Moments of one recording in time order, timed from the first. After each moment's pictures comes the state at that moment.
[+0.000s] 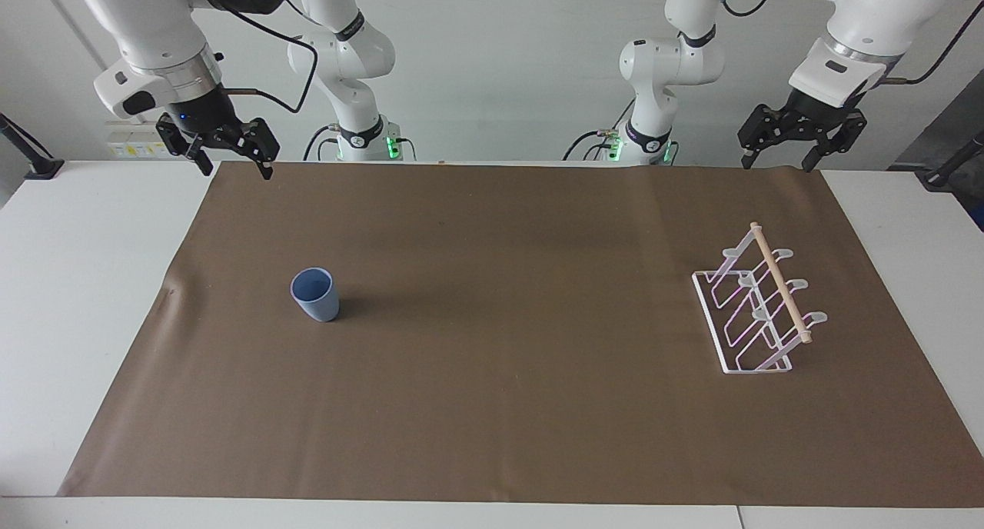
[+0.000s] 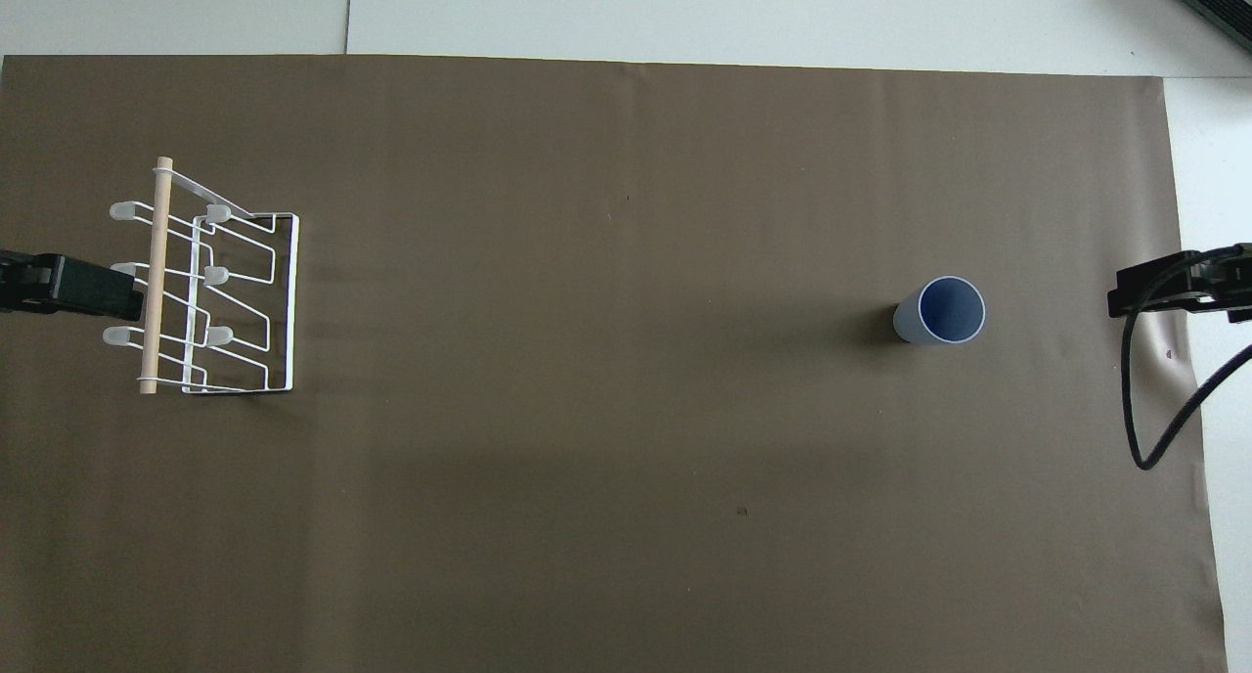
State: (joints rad) left arm -0.08 -0.05 -0.02 -1.53 0.00 1.48 0.03; right arm 0.05 -0.02 -0.10 -1.56 -0.03 1.51 0.02
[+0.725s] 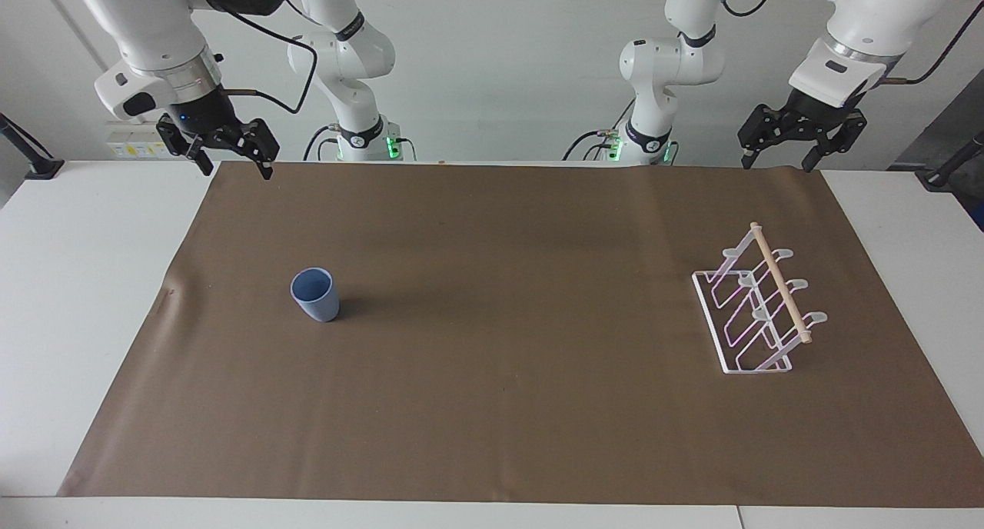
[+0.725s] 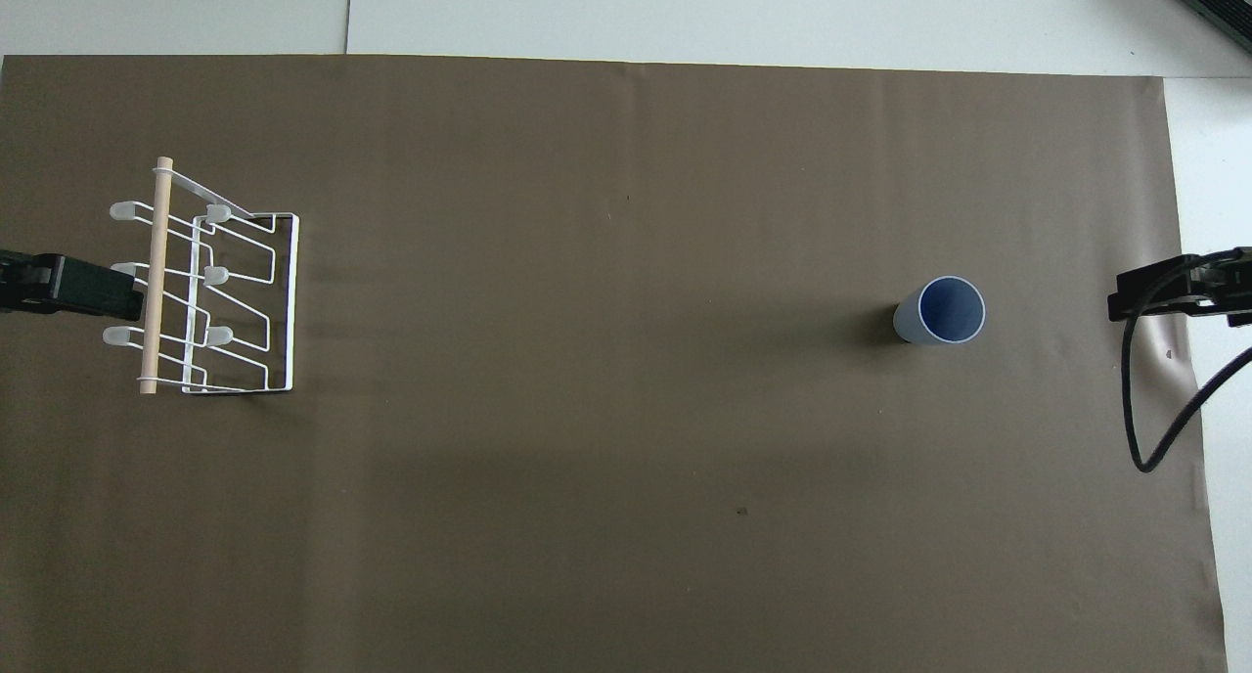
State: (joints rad) left arm -0.08 -0.05 -0.02 -1.53 0.00 1.48 0.03; right arm 0.05 -0.03 -0.10 -1.57 -0.03 1.51 0.02
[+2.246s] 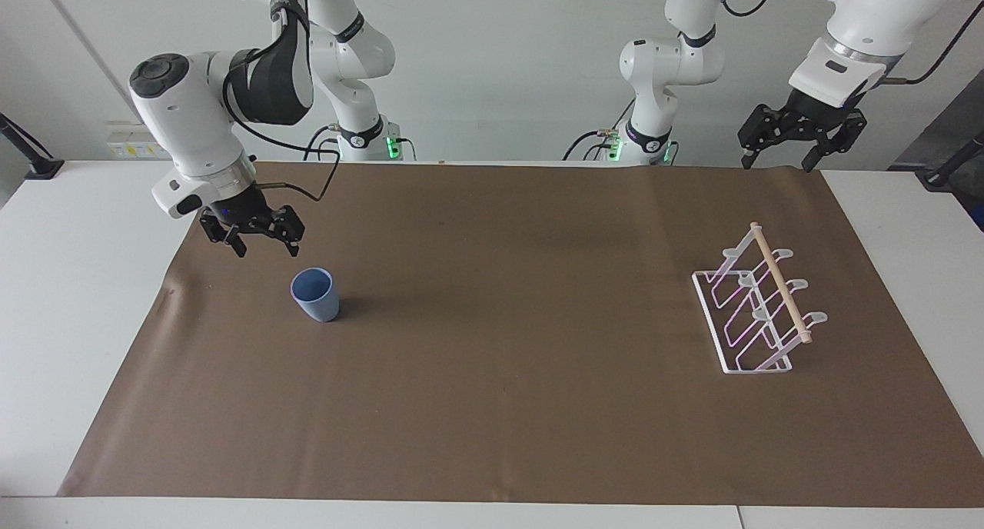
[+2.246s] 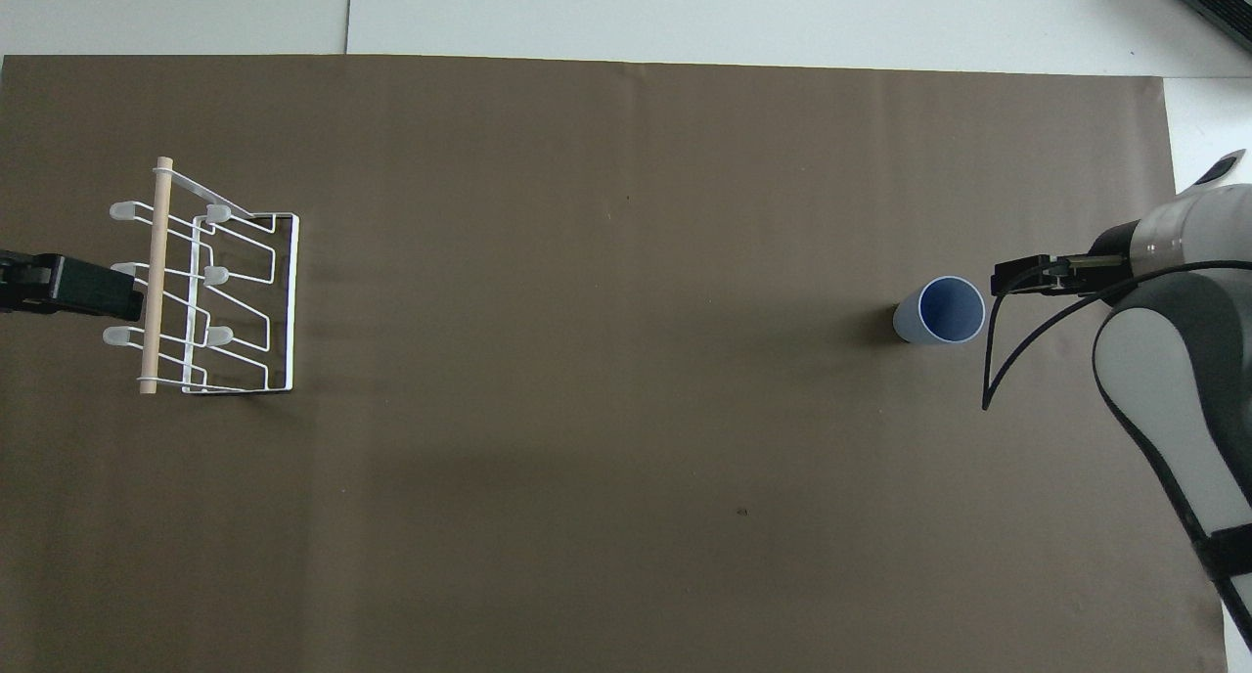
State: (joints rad) left arm -0.08 -0.05 -0.02 -1.53 0.00 1.48 0.03; right arm 0.02 0.06 -0.10 -1.92 0.07 2.05 -0.09
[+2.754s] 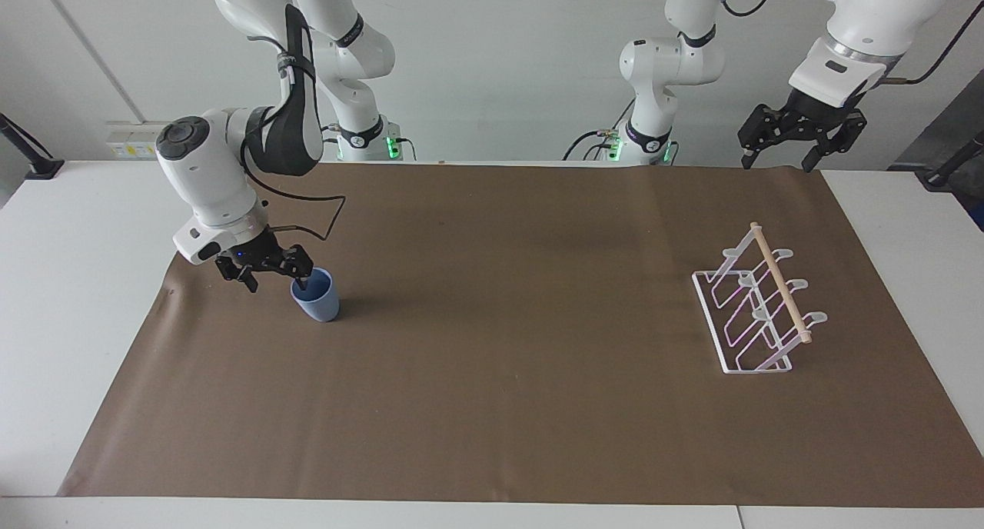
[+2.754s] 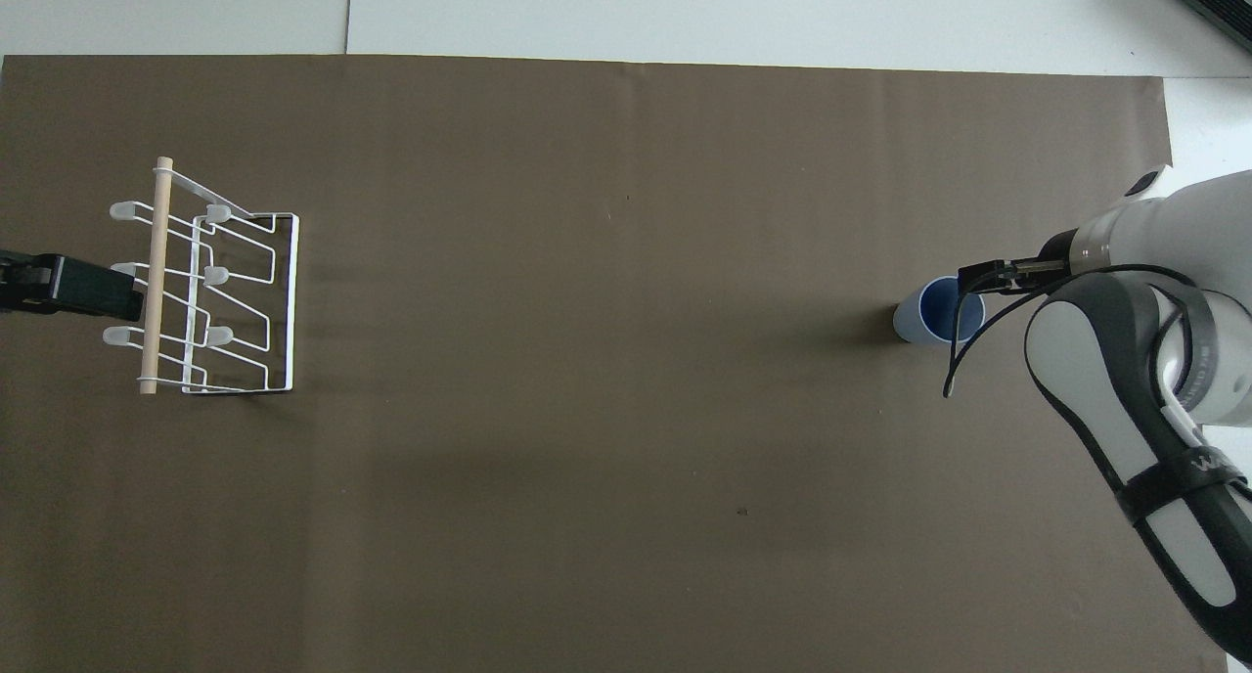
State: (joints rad) left arm -0.08 -0.05 -0.02 -1.53 0.00 1.48 0.03; right arm 0.02 0.14 -0.10 -2.01 0.07 2.22 -0.14
